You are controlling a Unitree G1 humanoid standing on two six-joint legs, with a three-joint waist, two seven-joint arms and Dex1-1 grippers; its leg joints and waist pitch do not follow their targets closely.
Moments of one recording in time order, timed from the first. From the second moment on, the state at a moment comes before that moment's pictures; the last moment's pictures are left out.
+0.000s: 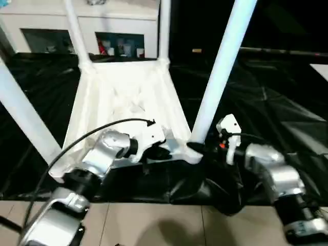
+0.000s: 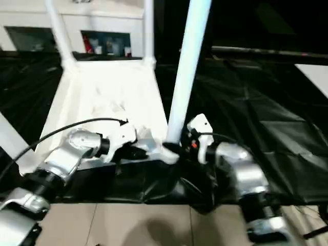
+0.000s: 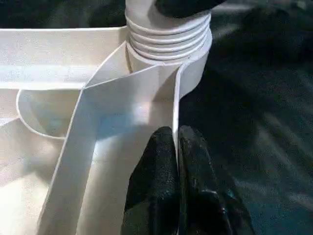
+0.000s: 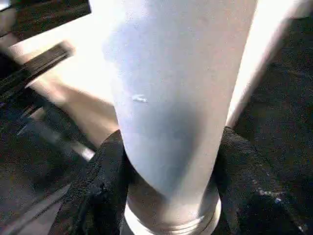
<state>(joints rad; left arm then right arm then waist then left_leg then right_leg) -0.66 0.26 -0.34 0.64 0.09 0.19 -0.99 -0.40 -0.26 0.04 0.42 0.22 0.23 0.73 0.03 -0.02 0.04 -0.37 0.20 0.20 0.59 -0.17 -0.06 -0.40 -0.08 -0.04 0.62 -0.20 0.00</state>
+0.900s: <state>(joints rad) -0.77 0.23 -0.34 0.83 0.12 0.05 -0.98 -0.42 -0.32 0.05 0.36 0.18 0.24 0.77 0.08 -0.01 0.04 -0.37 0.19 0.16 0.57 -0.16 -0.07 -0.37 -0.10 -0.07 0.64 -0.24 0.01</state>
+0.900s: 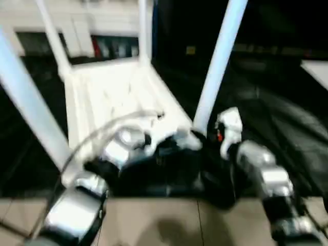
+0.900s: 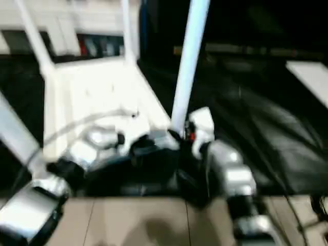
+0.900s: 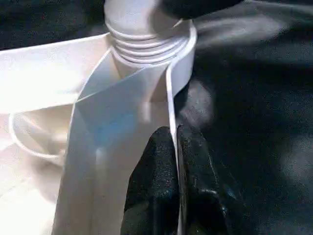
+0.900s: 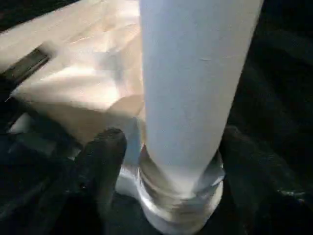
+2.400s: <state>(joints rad) -0.65 0.40 -0.35 0.58 0.07 0.10 -1.26 -0.44 -0.37 0.18 0.44 0.17 0.14 1.05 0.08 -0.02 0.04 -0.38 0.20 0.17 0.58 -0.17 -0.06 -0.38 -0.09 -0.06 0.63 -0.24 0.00</state>
